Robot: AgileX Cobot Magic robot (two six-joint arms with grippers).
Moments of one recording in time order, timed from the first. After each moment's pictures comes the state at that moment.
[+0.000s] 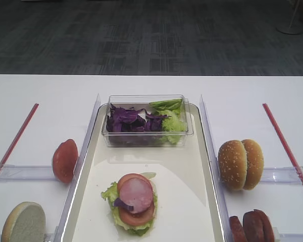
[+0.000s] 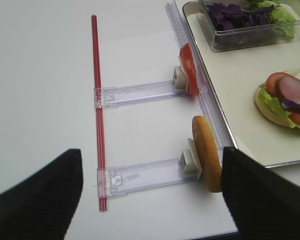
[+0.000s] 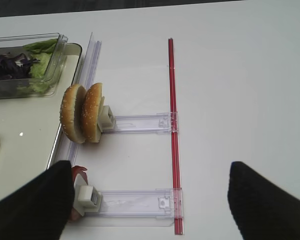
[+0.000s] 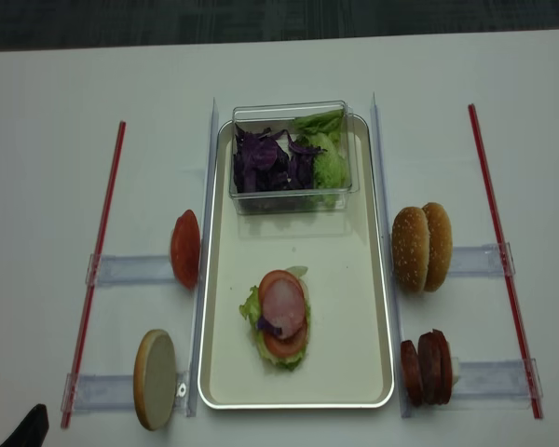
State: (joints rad) left arm -0.05 -0.02 -0.49 -0.08 1.18 0.05; right arm 0.02 -0.02 -0.48 0.05 1.12 0.06
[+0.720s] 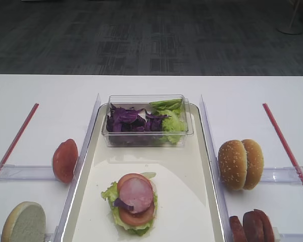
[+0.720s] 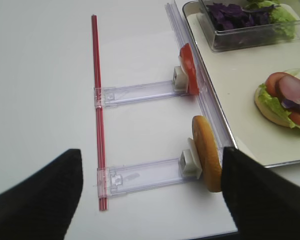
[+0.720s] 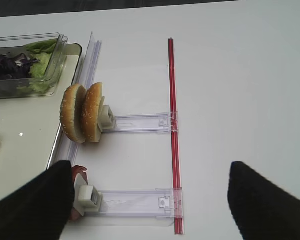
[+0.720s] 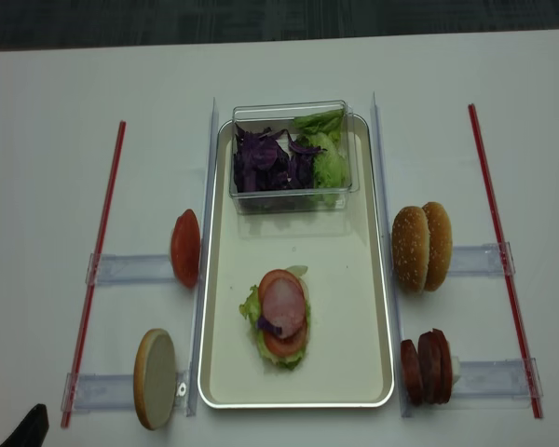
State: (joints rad) left arm -0.05 -0.02 -0.49 -0.08 1.18 0.05; right arm 0.02 -0.02 -0.48 0.05 1.12 0.06
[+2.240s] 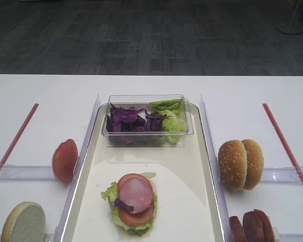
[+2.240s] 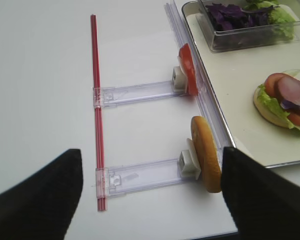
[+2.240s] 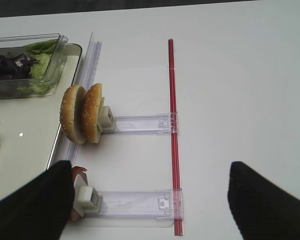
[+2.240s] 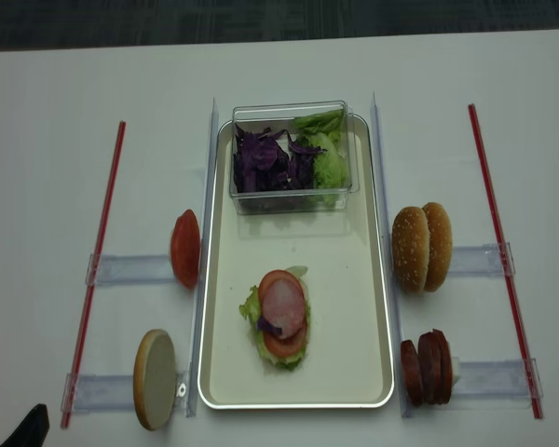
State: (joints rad) left arm -0.05 -0.02 -0.49 -0.08 1.18 0.04; right arm 0.02 -0.02 -0.48 0.05 1.12 0.05
